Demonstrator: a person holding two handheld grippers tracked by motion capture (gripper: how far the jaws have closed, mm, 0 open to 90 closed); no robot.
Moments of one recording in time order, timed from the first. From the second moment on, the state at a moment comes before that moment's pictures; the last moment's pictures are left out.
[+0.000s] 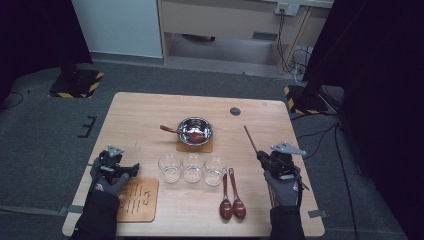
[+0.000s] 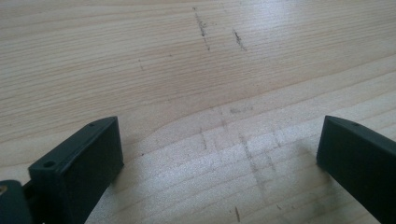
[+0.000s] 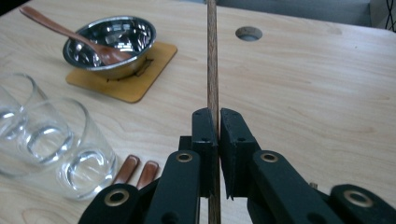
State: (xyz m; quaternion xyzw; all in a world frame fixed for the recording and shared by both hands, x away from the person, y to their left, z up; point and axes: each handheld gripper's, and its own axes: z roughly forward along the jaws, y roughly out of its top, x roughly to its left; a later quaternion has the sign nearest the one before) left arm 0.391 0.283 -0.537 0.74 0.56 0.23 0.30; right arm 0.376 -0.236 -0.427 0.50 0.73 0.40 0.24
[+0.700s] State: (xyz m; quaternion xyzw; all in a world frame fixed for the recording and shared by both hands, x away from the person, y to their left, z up) left arm 0.391 0.283 -0.537 0.74 0.56 0.23 0.30; right arm 0.395 -0.211 -0.394 0.48 0.72 0.43 0.25
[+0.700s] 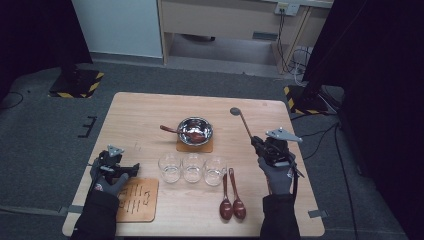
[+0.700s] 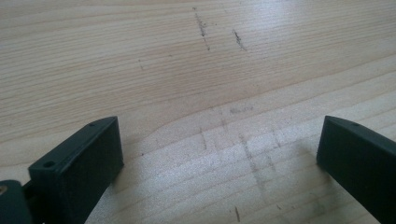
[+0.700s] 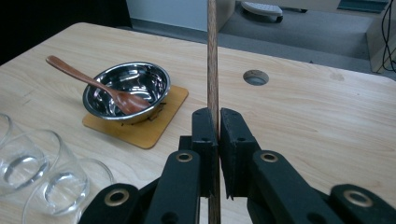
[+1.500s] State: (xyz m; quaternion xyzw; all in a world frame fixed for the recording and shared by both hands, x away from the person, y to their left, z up) left arm 0.390 0.283 -0.537 0.74 0.56 0.23 0.30; right arm 0.429 -0.178 -0.384 0.46 0.72 0.45 0.25
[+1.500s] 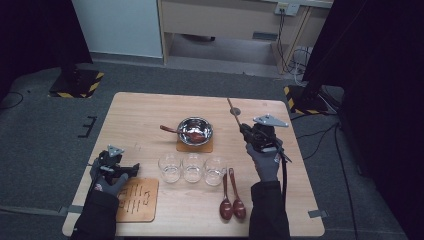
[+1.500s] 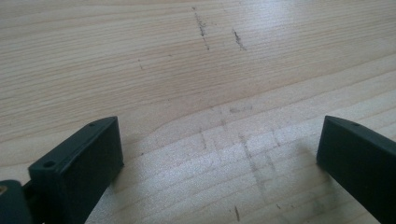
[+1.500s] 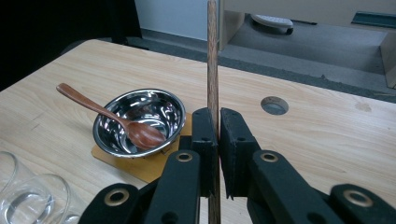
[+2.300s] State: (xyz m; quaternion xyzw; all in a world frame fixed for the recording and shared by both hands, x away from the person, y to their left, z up) left arm 0.390 0.283 -0.537 0.74 0.56 0.23 0.30; right arm 0.455 -0.143 -0.374 0.45 0.73 0.46 0.25
